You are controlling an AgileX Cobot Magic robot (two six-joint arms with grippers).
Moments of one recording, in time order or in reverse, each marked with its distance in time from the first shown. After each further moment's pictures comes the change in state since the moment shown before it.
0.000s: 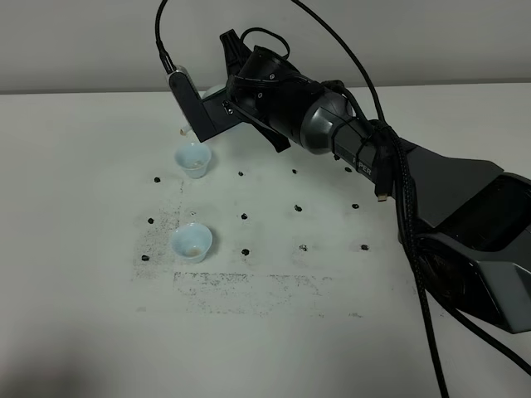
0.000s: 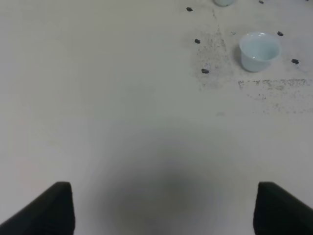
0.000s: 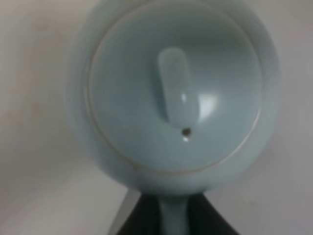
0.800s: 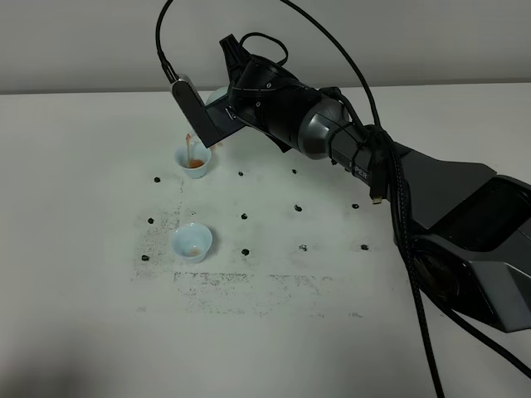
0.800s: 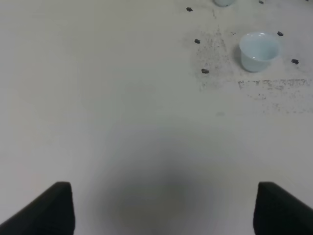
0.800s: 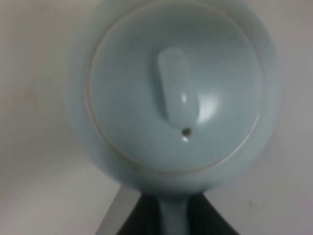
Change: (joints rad) left arm 0.000 0.000 0.000 0.000 0.000 0.000; right arm 0.000 0.023 0.000 -0.064 -0.009 0.000
